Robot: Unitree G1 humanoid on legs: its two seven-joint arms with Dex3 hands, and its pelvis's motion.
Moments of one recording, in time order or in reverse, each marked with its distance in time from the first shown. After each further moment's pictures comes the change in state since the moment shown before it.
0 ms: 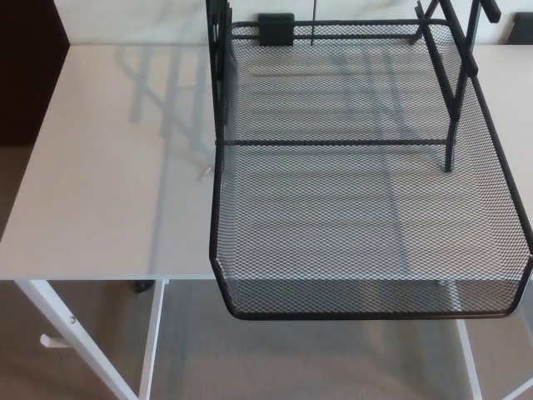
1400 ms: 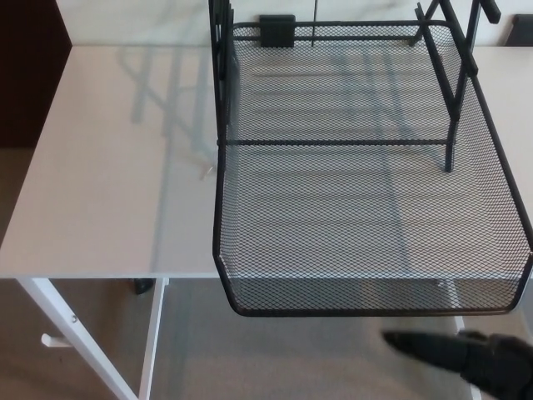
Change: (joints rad) left_arm -0.045 -0.001 0.000 -0.013 -0.005 0.021 -0.020; right_arm 0.445 0.040 0.131 -1.548 0.095 -0.047 0.009
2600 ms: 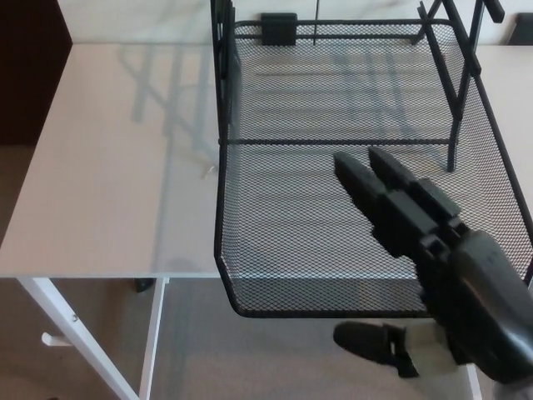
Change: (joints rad) left_arm -0.029 -0.001 -0.001 -0.018 0.000 0.000 -0.003; right_arm -0.669 0.075 0.083 0.396 -0.627 0.158 -0.150
